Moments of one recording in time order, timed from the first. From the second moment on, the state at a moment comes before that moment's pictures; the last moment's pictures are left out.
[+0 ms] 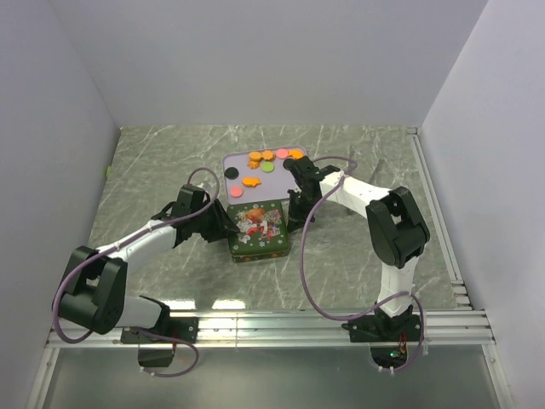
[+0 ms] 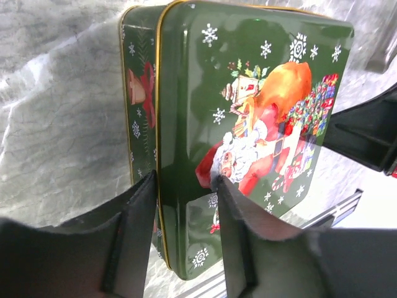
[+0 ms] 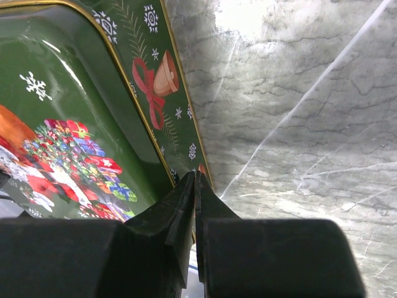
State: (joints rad) left arm -0.37 1.36 0.68 -0.18 0.29 -0.80; right arm 0.55 1.91 1.34 -0.73 -0.27 0.66
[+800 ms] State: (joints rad) left arm -0.37 1.31 0.64 -0.24 0.24 -0.83; right arm 0.55 1.92 1.34 -0.73 -0.27 0.67
